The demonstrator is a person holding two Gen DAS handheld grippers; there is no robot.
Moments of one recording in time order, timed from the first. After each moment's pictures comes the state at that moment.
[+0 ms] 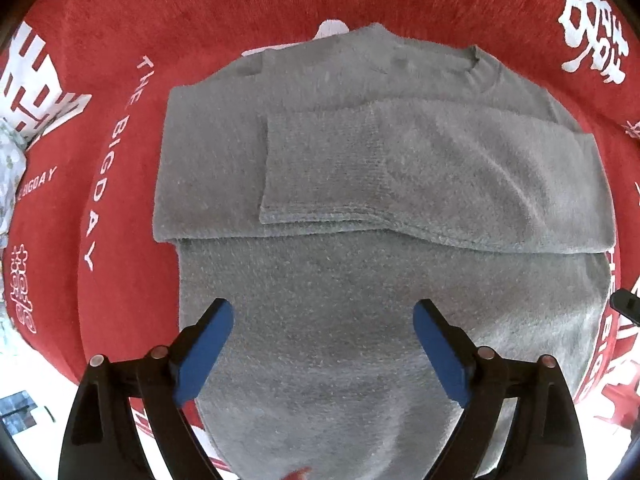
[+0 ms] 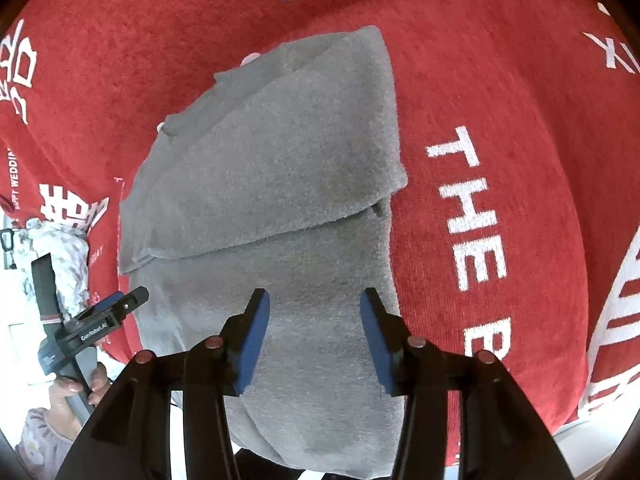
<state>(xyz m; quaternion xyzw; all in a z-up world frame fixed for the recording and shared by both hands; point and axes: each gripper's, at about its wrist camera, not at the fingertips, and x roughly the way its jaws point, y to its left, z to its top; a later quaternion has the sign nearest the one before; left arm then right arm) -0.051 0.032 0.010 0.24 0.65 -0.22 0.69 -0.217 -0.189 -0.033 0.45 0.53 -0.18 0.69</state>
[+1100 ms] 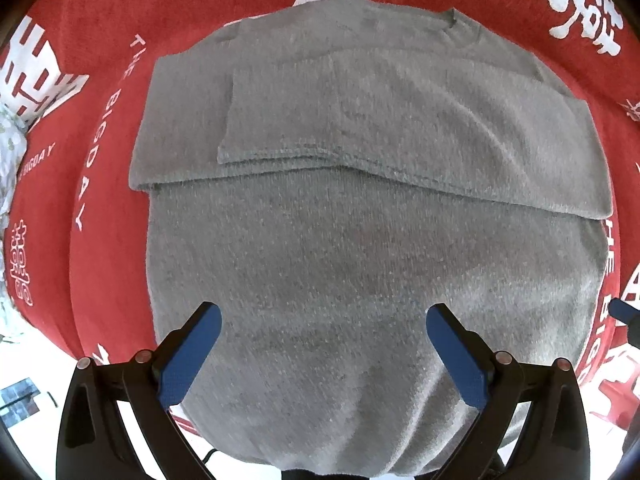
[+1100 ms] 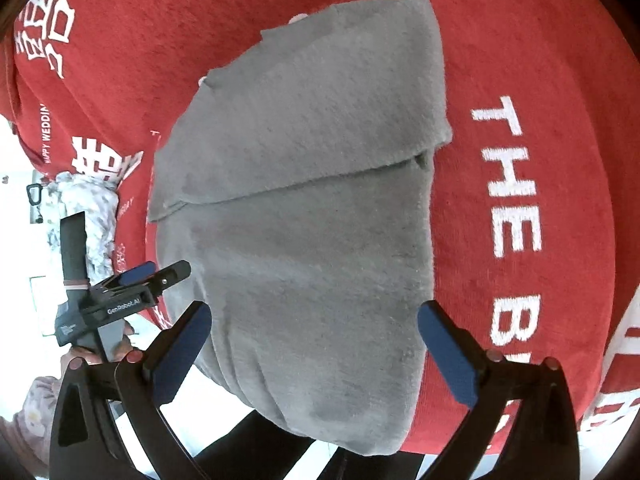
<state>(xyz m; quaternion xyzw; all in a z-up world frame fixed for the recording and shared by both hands) -0.095 0.024 0.009 0.25 0.67 -0.20 0.67 -0.222 -0.168 -0.039 0.46 0.55 -0.09 0.69</state>
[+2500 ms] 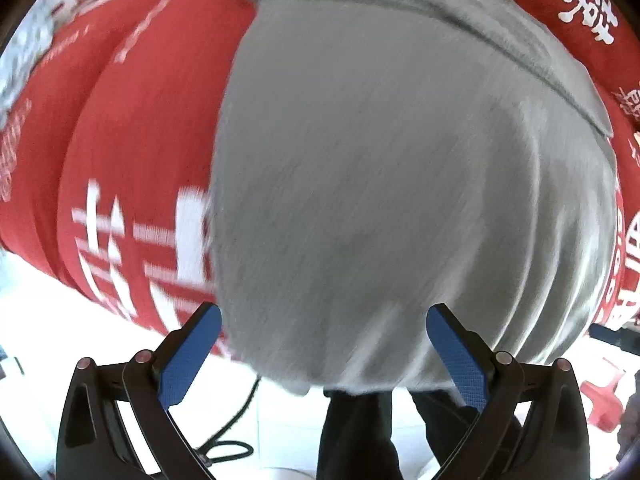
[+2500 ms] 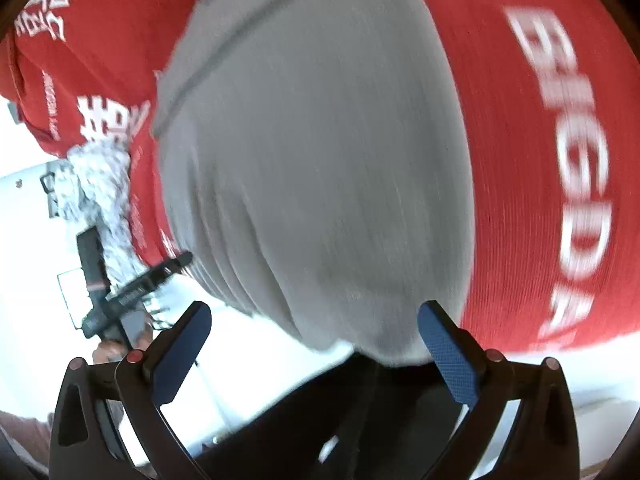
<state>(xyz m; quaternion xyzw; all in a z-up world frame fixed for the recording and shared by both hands) -0.178 0.196 -0.004 0.18 0.70 -0.20 0.66 -0.291 -0.065 -0.082 0.51 0.58 -0.03 0.64</state>
